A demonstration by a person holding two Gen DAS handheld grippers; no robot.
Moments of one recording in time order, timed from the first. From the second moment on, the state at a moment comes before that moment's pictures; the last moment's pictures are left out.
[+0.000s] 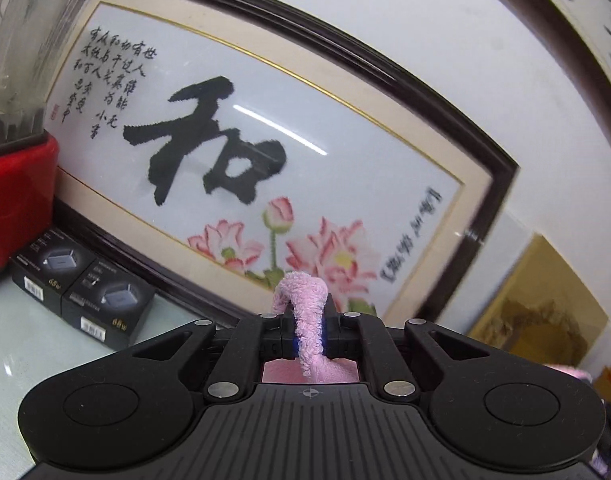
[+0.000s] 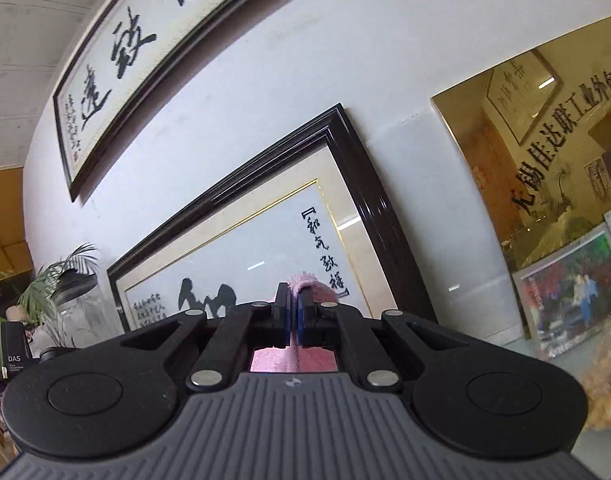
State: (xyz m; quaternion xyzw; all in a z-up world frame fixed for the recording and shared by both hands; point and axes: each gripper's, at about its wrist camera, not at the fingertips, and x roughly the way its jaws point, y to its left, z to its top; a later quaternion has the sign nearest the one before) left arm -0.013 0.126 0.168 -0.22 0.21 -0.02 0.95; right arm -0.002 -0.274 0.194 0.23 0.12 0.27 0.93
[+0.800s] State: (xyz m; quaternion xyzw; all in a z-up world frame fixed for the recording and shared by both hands) left arm -0.147 0.116 0.009 -0.18 0.35 -0.07 0.91; right arm -0.116 -0.316 0.020 0.26 0.36 0.28 0.85
